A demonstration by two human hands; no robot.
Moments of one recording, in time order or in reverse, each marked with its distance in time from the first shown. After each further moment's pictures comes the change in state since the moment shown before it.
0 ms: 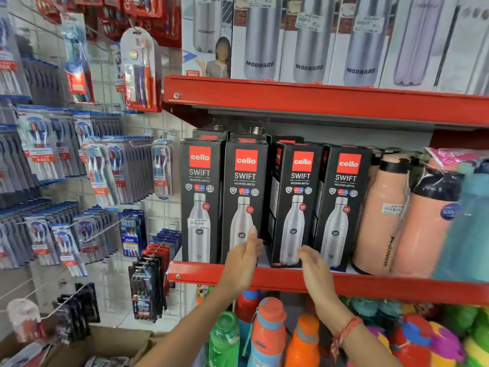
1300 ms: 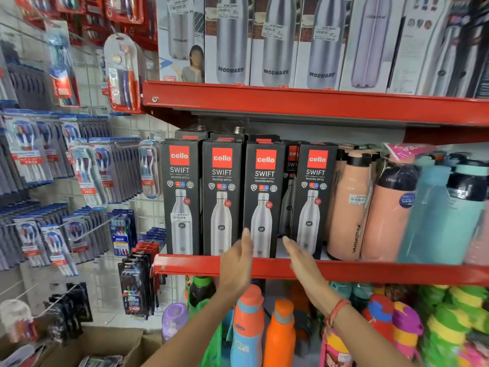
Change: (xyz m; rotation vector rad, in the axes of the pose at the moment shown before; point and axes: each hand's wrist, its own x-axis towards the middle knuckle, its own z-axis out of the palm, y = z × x) left_hand -0.023 -0.007 0.045 0.118 0.159 0.047; right_hand -0.006 0.002 -0.039 0.032 -0.183 0.025
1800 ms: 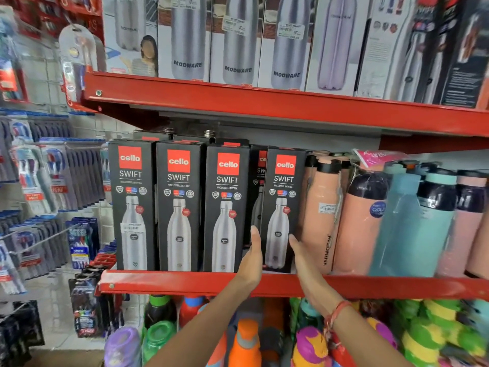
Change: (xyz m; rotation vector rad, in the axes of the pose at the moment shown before) left_hand 0.037 0.027 0.111 -0.204 -0.265 -0.278; right_hand 0.052 0.012 -0.073 0.100 0.150 0.060
